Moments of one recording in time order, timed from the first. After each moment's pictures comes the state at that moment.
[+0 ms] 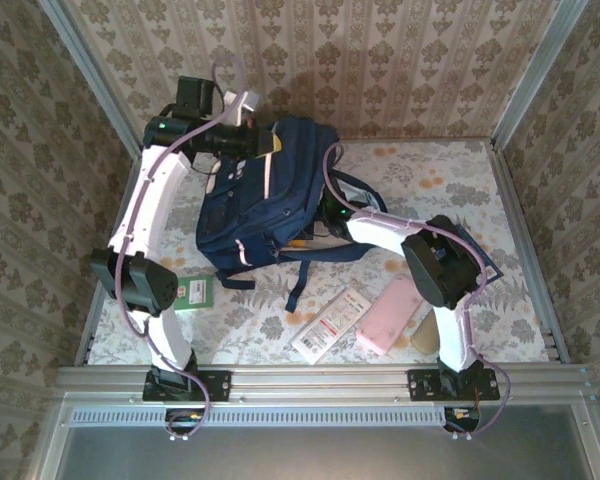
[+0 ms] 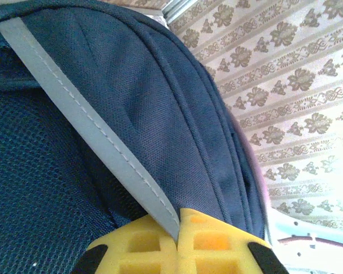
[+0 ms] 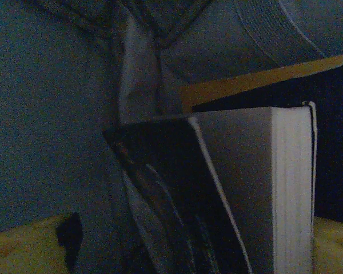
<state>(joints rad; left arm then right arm) -0.28 1.83 2.08 -0.98 0.87 -0.33 0.60 2.01 1.40 0.14 -0.27 1.19</state>
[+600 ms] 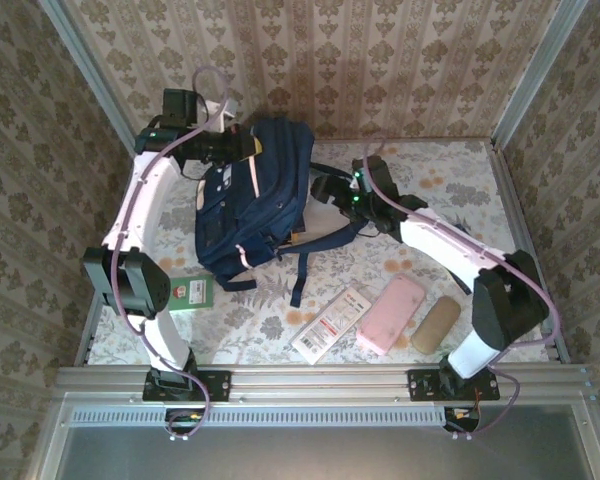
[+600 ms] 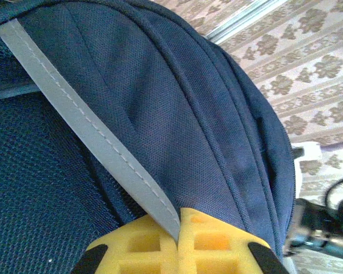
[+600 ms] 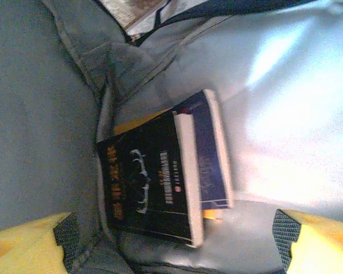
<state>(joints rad) -0.21 1.79 1.90 -0.86 0.77 -0.33 0.48 1.59 1.23 -0.24 -0.15 0.86</state>
